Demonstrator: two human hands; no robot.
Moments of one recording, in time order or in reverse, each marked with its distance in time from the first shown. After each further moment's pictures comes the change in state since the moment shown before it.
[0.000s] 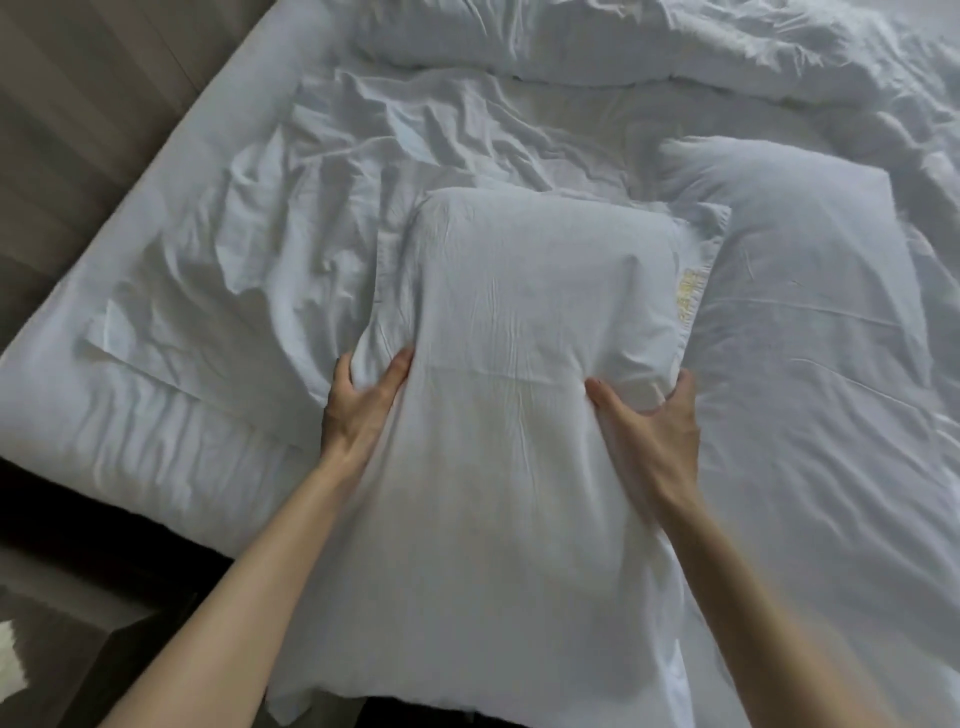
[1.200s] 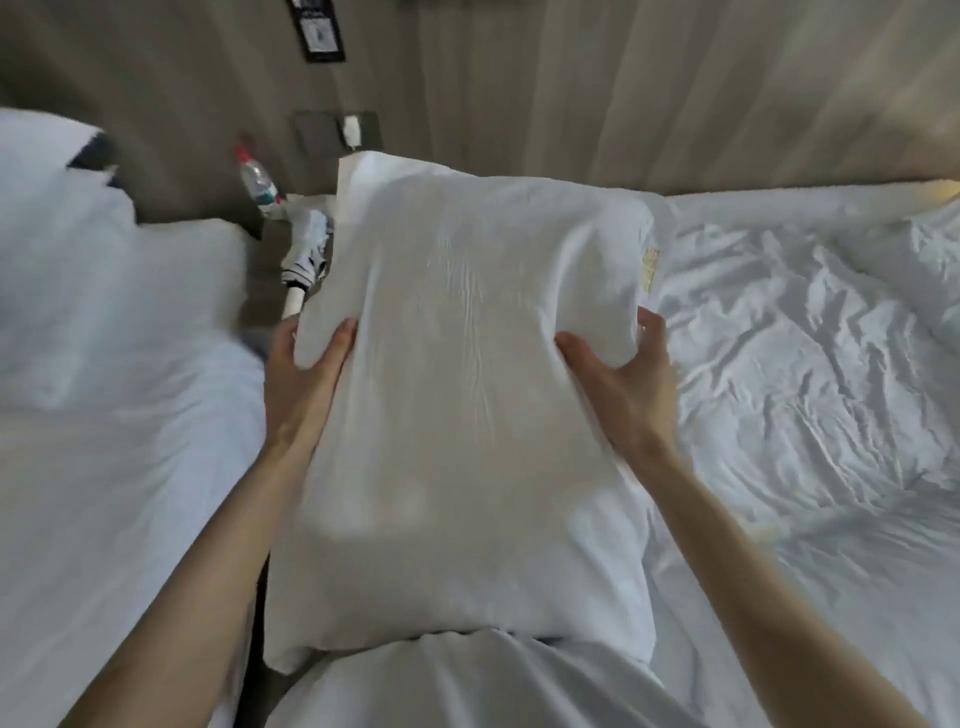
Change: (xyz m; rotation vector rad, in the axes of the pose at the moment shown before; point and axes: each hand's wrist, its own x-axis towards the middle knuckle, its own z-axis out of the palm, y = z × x) left_hand -0.503 -0.158 -0.150 -0.513 1.166 -0.039; right_hand -0.318 -0.046 -0.074 -0.102 -0.906 -0.850
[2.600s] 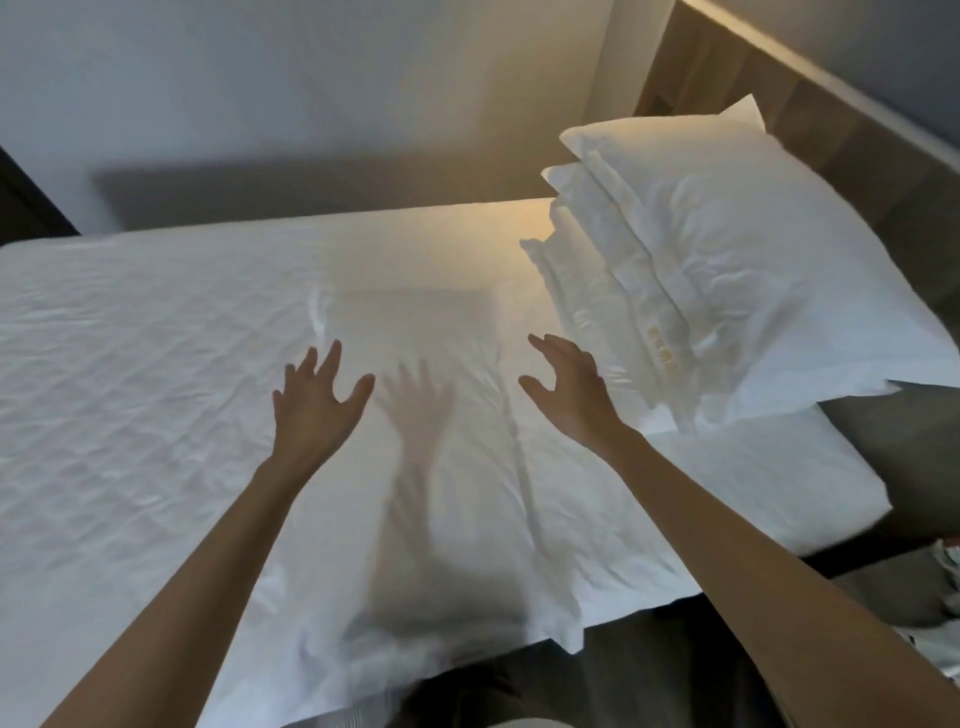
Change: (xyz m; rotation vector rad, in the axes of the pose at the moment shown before) left_hand -0.029 -0.227 -0.603 0.411 0.948 -0.713; right_hand -0.362 -0.280 0.674 -0.448 -1.437 -1.325
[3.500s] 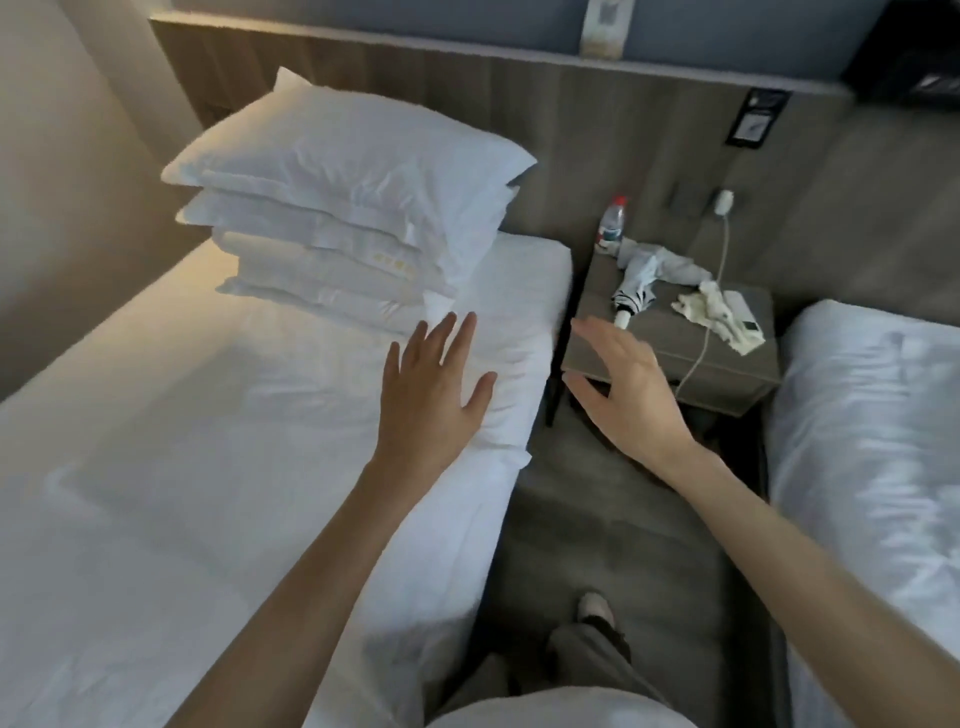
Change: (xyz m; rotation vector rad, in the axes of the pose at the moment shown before) left_hand -0.168 0.088 0.003 0.176 -0.282 1.369; right_hand -0.343 -0.081 0.006 -0.096 0.718 0.597
